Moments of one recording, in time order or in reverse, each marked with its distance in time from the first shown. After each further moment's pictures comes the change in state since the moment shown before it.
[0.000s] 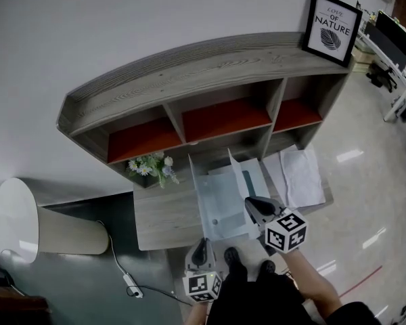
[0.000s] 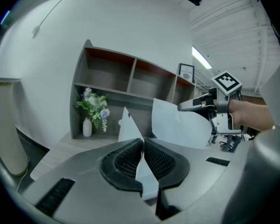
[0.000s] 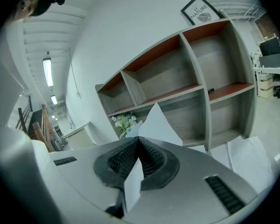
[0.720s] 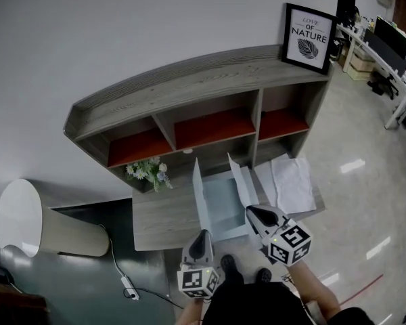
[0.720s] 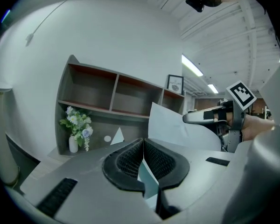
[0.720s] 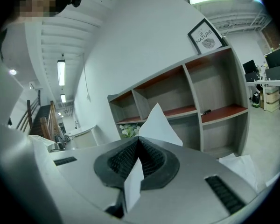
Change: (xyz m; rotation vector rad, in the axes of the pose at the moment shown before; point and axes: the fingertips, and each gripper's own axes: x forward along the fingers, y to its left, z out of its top) left arm 0.002 -0.070 0.072 0.036 -0.117 -0.061; right arm -0.084 0.006 0.036 -0.106 -0.105 0.059
